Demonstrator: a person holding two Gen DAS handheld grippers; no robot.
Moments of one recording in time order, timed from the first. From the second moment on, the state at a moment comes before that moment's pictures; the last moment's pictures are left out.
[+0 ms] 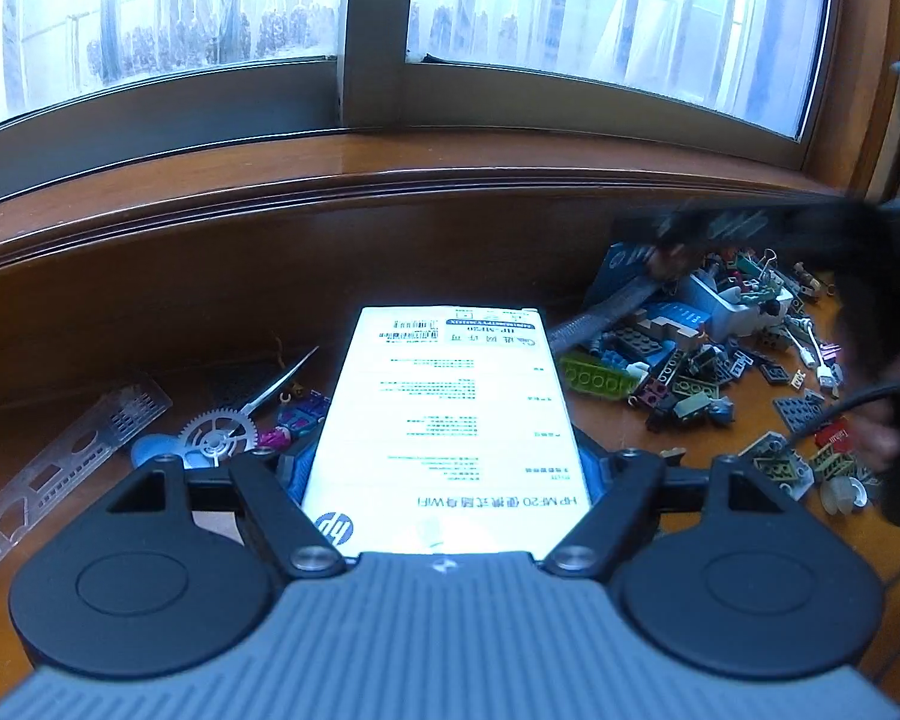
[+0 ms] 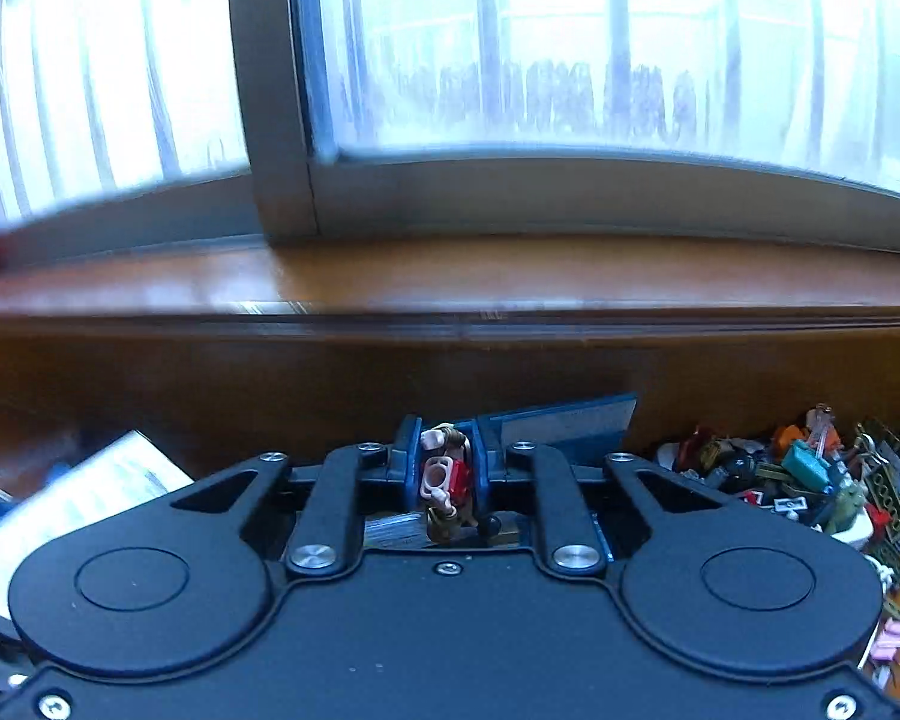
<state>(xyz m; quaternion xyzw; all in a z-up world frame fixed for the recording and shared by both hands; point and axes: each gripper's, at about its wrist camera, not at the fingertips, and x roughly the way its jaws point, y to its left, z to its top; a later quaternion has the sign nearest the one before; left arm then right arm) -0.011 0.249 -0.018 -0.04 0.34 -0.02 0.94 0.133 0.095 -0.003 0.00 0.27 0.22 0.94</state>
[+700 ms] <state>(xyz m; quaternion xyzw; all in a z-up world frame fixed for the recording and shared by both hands) -0.030 0.226 0.005 -0.02 0.30 -0.06 0.95 0.040 0.041 0.011 0.05 0.27 0.19 0.94</state>
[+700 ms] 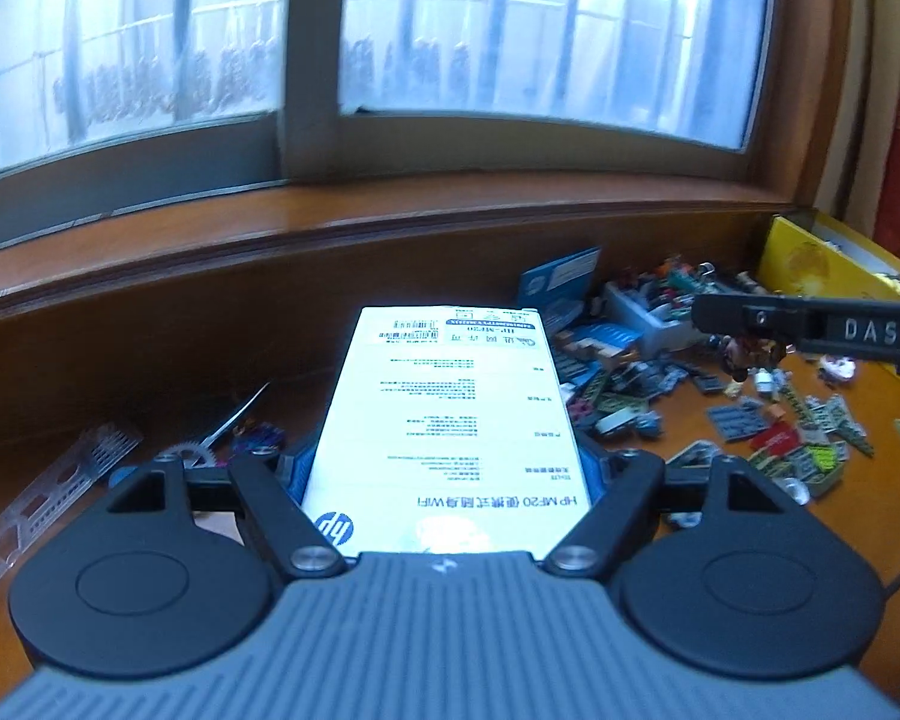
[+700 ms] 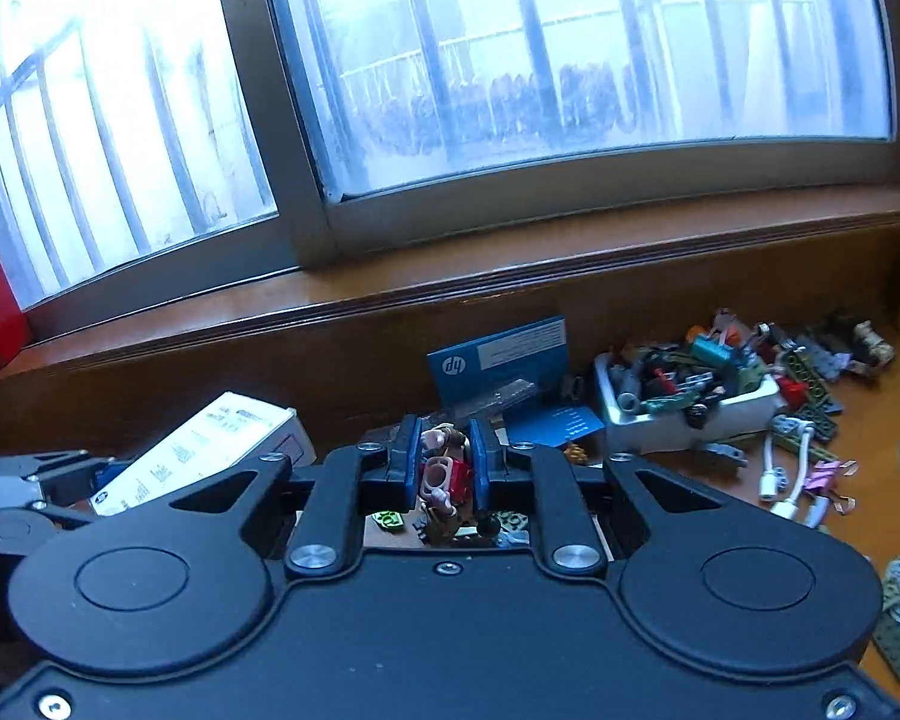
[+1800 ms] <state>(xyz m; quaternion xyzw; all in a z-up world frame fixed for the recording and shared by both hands) -0.021 -0.030 0.058 0.05 0.24 -0.17 0.96 -0.055 -0.199 0.059 0.10 0.23 0.08 0.97</state>
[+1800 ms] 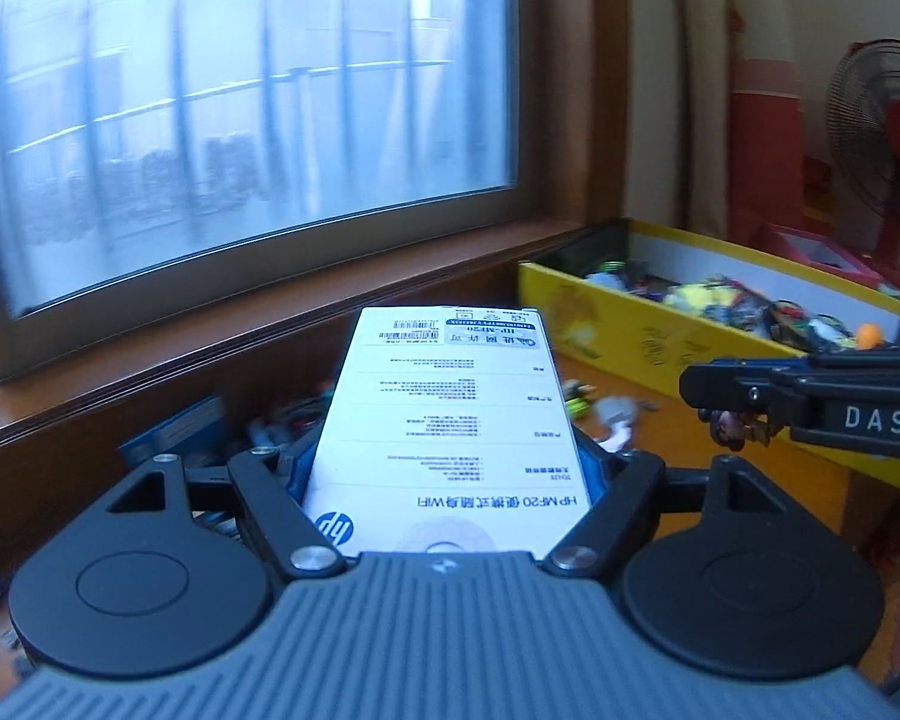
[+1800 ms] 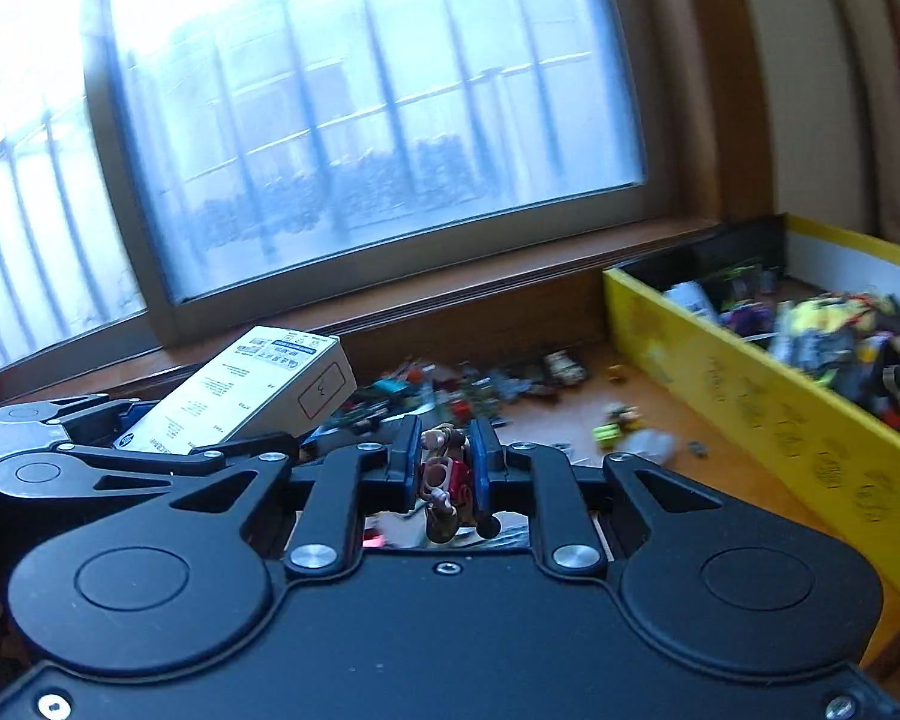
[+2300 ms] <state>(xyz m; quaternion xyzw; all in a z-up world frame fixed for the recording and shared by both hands) 0.045 -0.161 0.065 0.08 0.22 -0.27 0.93 -0.085 -0.313 0.068 0.13 0.21 -0.05 0.97</state>
